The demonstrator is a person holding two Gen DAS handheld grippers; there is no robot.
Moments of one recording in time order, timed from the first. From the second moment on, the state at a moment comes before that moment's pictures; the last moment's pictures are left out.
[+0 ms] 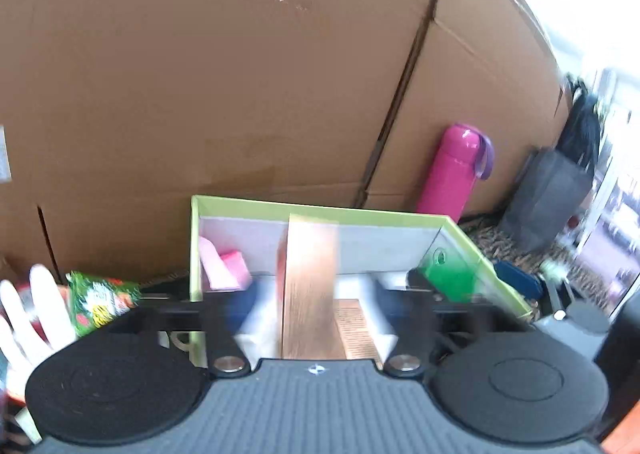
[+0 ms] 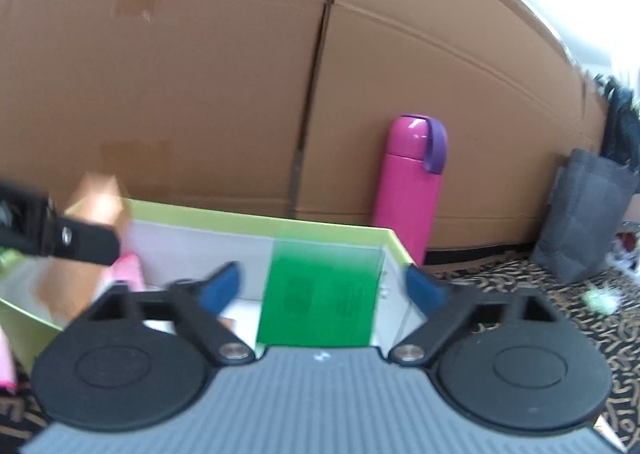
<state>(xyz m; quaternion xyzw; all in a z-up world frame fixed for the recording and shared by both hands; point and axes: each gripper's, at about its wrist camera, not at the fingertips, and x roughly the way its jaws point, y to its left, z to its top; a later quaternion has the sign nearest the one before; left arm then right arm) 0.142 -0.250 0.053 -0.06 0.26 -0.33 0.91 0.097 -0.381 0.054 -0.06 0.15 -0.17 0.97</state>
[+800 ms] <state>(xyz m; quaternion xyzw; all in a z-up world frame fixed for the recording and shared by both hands) 0.070 -0.131 0.055 -0.02 0.17 -0.19 0.97 0.057 -0.336 0.064 -0.02 0.05 -0.07 1.00</state>
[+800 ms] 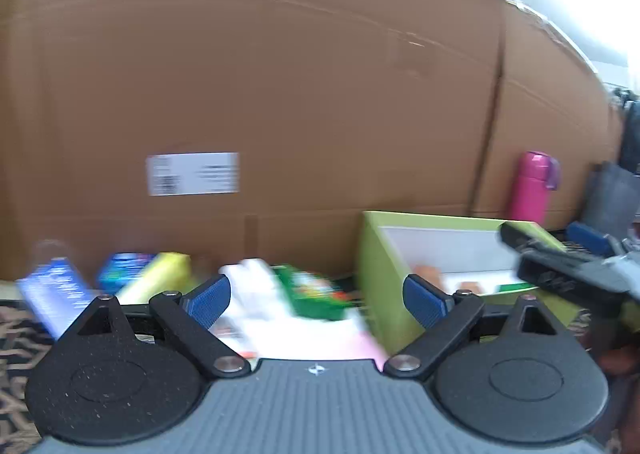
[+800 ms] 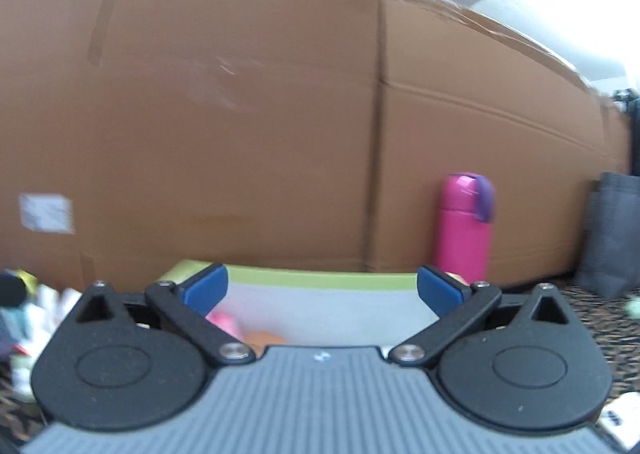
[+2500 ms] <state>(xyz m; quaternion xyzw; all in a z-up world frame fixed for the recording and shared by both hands) 0.108 0.000 0.010 -0.18 0.35 -0.11 0.91 0.042 -0.228 0.030 -0.05 0.21 0.16 0.96</state>
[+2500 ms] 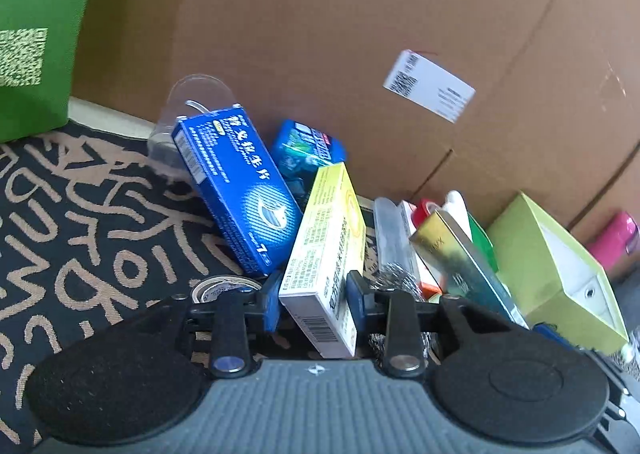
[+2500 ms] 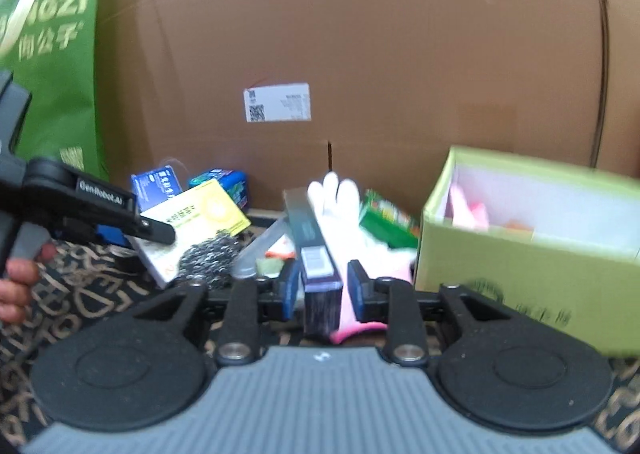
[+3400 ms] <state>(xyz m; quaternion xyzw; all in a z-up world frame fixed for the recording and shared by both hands) 0.110 -0.028 0.013 -0.13 0.29 -0.12 0.94 0.094 -0.202 0.023 -0.07 0.25 0.20 0.94</state>
